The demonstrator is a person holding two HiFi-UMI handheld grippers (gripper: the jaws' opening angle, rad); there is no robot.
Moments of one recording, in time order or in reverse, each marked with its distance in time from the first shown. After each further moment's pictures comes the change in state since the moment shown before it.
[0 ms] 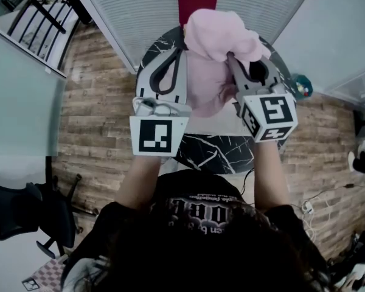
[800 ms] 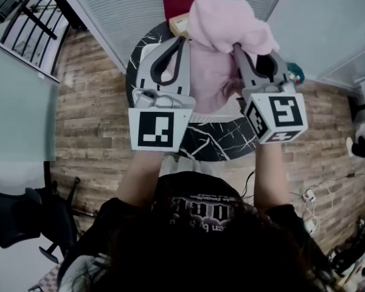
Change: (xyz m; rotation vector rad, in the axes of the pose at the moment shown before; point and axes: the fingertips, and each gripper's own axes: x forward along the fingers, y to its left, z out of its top) left arm -0.007 -0.050 0.034 -0.039 -0.043 -0.064; right arm -0.071 -0.016 0.037 -0.020 -0.069 -0.101
